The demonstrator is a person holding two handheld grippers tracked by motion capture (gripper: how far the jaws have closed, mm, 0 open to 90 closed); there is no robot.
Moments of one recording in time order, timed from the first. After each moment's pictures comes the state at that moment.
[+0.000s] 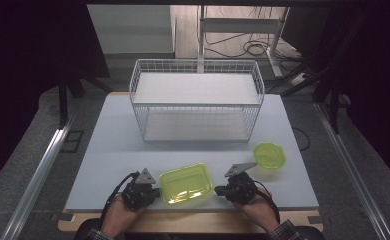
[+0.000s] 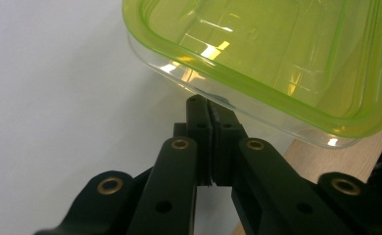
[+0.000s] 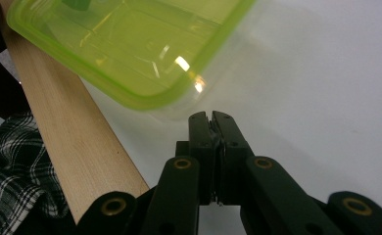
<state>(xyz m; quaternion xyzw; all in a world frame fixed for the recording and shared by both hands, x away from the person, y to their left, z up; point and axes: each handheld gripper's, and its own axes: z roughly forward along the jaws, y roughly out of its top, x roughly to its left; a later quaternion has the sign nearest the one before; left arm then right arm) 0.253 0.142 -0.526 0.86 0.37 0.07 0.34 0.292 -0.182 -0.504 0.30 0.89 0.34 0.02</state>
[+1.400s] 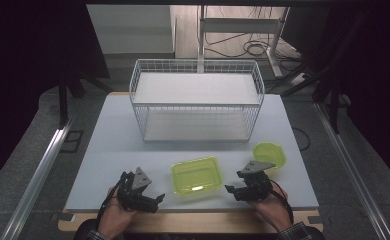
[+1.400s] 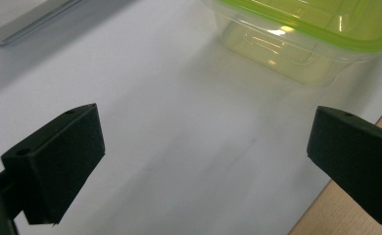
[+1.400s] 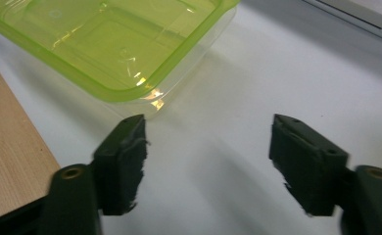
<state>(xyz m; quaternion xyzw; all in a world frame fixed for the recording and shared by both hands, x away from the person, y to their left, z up) 0.240 0.154 -0.521 0.84 0.38 0.19 0.34 0.298 -0.222 -0.500 0.32 0.87 0.36 0.12</state>
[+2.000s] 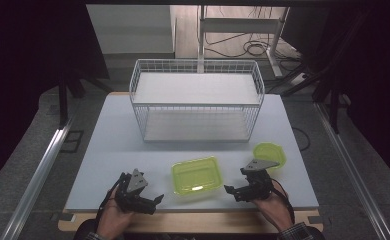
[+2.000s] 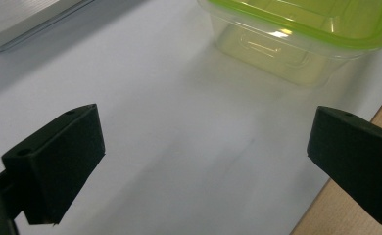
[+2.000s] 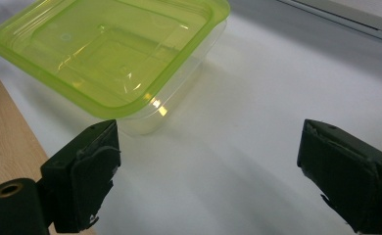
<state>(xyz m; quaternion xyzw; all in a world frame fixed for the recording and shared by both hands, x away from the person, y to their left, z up) 0.239 0.159 -0.527 0.83 0.37 0.19 0.36 0.303 -0.226 -0.502 0.34 0.85 0.39 0.10</state>
